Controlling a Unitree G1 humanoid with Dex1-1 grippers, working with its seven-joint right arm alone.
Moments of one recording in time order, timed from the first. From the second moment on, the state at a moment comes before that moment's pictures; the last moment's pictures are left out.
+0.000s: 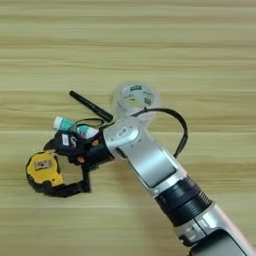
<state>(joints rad) -0.36 -0.47 0.48 -0.12 0.03 0.40 1.23</state>
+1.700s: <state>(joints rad) -0.41 -0.40 0.55 0.04 -0.07 0.41 1.18</state>
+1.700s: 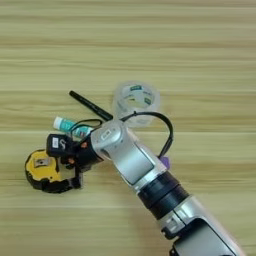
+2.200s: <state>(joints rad) -0.53 -0.38 0.34 0.03 -0.01 0.40 1.12</state>
